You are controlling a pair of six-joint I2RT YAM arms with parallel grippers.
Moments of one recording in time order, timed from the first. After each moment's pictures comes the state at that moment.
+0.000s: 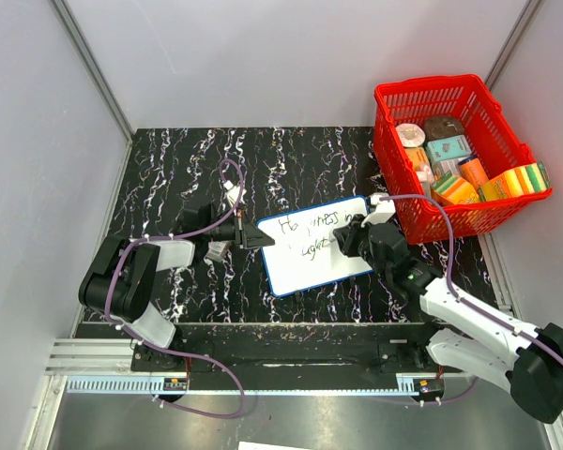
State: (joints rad) left arm -0.28 1.60 0.59 0.63 1.06 -0.53; right arm 0.69 0.97 0.53 0.11 0.24 0.53
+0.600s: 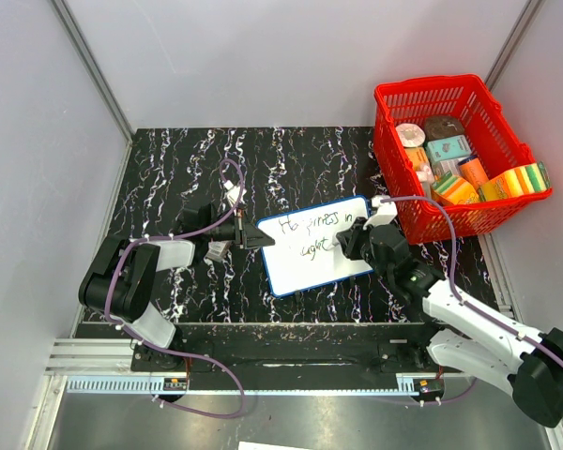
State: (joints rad) left arm -0.28 1.60 0.59 0.63 1.06 -0.53; right arm 0.69 0.93 0.52 0.05 0.25 0.53
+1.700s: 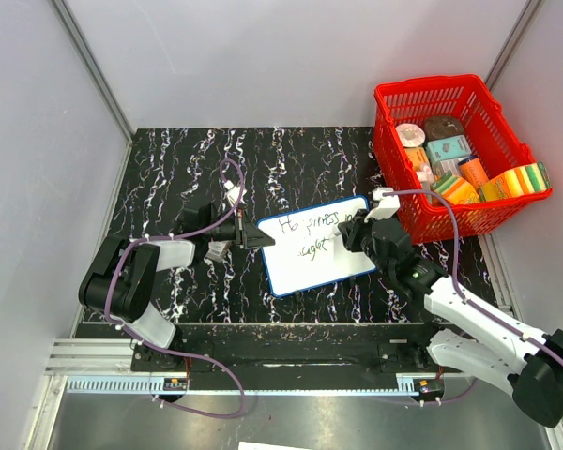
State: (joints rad) left arm -0.28 1.60 0.59 0.63 1.06 -0.53; right arm 0.69 0.93 0.58 0.04 0.29 0.48
